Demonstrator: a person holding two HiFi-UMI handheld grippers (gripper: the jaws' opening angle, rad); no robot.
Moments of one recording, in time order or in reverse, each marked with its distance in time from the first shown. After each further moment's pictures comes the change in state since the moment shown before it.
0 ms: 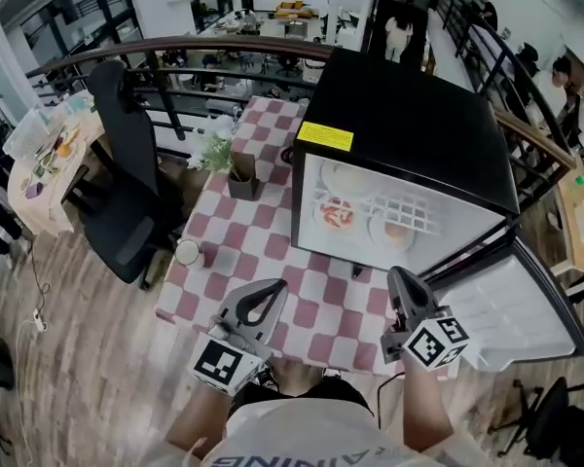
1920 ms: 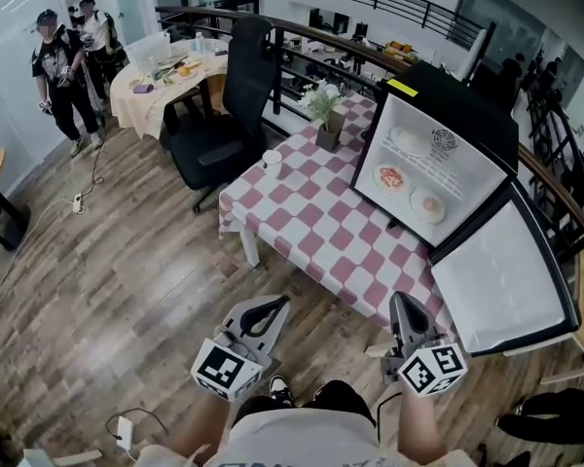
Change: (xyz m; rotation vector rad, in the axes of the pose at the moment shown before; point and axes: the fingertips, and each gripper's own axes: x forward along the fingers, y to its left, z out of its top) left arm -0.247 -0.230 -0.038 -0.011 -0.031 0.364; right arm -0.236 0.124 -0.087 -0.191 0.103 0.333
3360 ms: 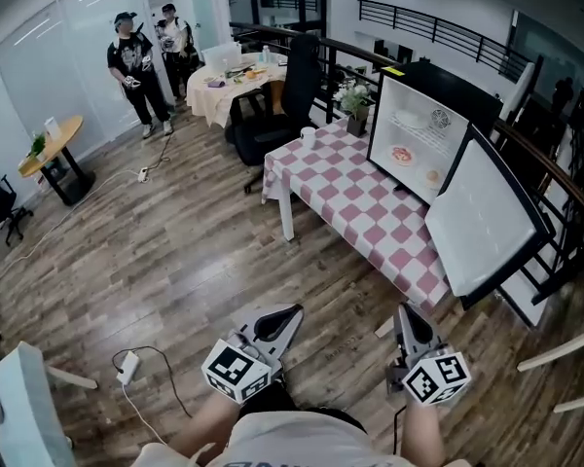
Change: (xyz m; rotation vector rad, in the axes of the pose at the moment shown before) left arm -0.135 -0.303 -0.017 -0.008 0.009 0.162; right arm -0.290 0.019 -0.045 0.022 -0.031 0.247
